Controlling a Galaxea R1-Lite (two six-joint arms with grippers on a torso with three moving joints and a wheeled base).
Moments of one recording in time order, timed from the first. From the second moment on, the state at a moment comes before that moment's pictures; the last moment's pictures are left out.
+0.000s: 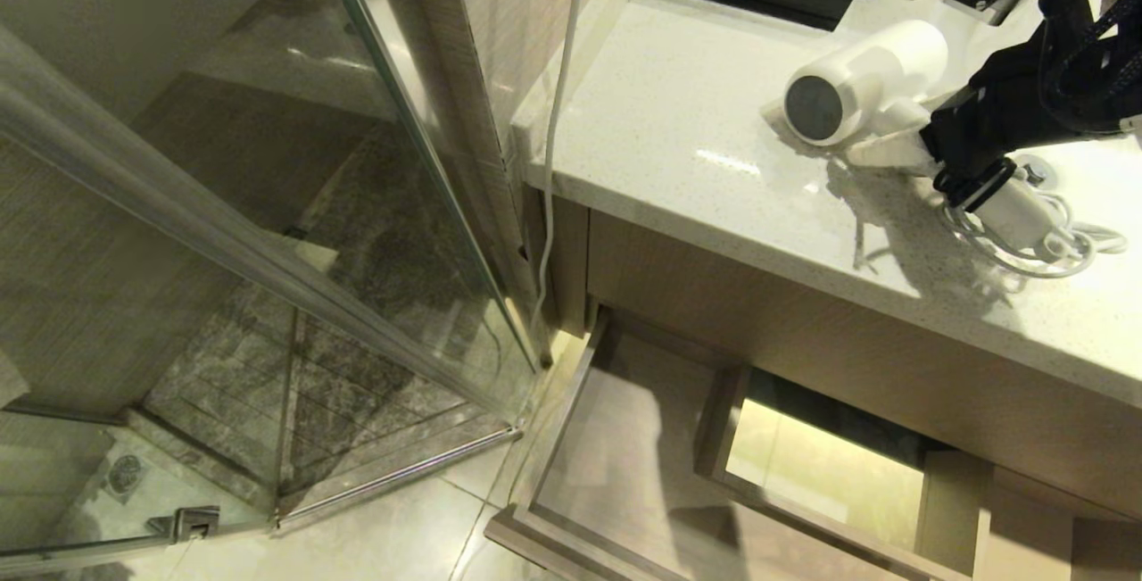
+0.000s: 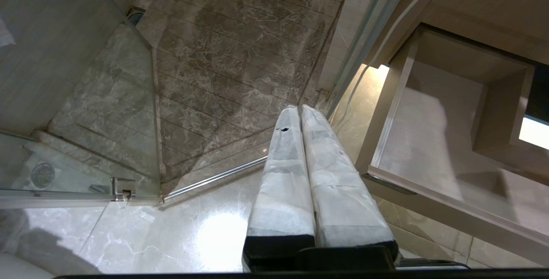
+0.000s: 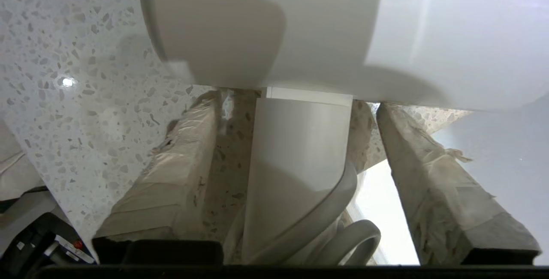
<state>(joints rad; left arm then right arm) 0.00 0.00 0.00 -0.01 0.00 0.00 0.16 1.63 -1.71 0.43 0.22 -0.48</state>
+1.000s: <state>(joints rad) 0.00 0.00 0.00 -0.01 0.00 0.00 0.12 1.32 -1.49 0.40 0.23 -0.51</state>
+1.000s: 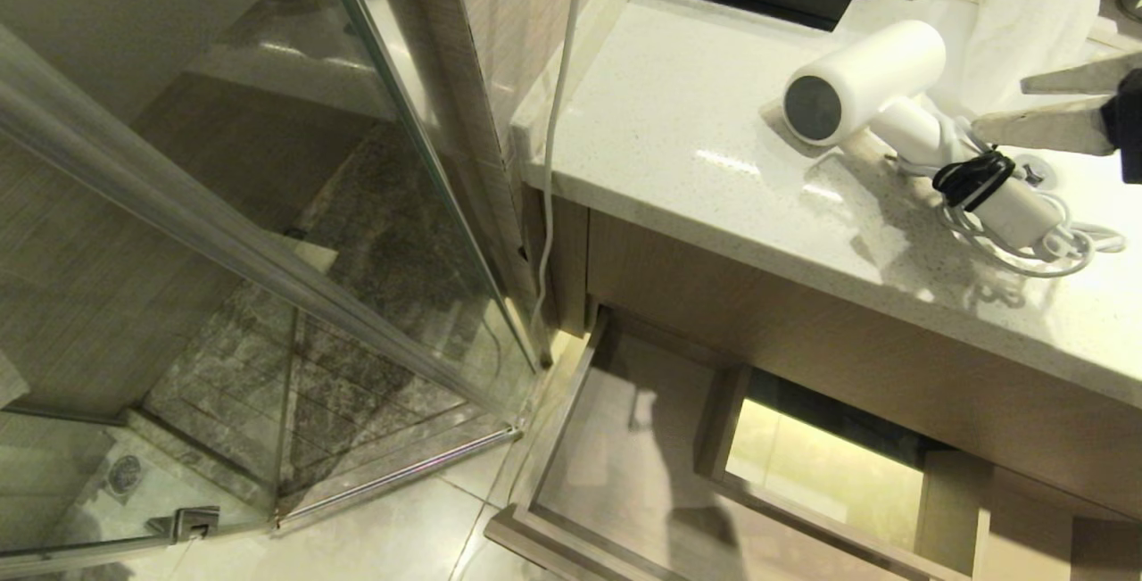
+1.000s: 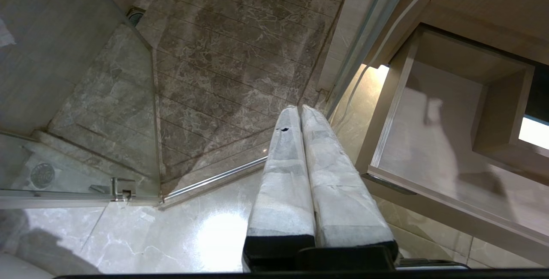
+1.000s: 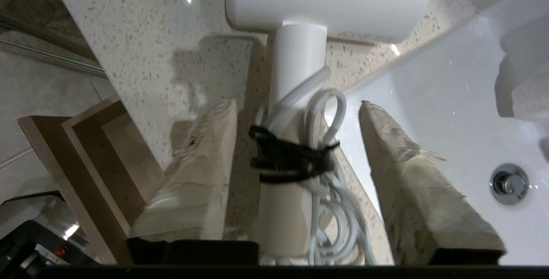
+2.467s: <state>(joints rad) 0.00 0.00 0.00 -0.01 0.00 0.00 -0.18 1.03 -1.40 0.63 0.22 -0.51</state>
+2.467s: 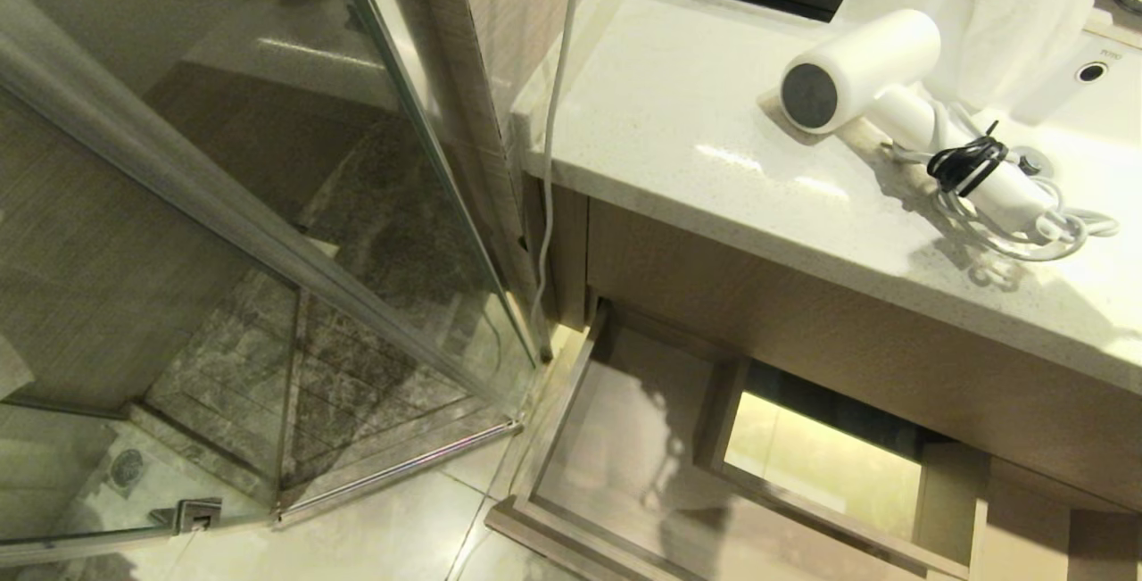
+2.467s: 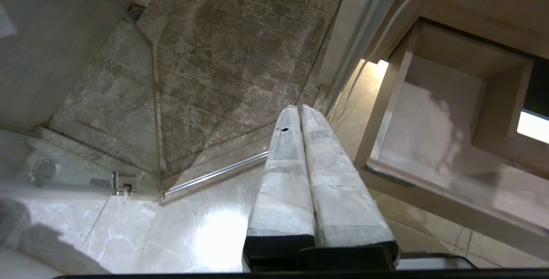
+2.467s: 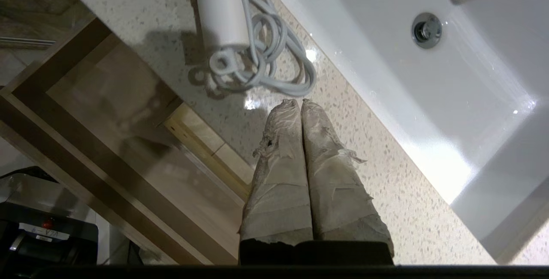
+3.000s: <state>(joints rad) 0.00 0.00 0.00 -0.01 0.00 0.00 -0.18 0.97 -1.35 0.62 0.22 -0.52</state>
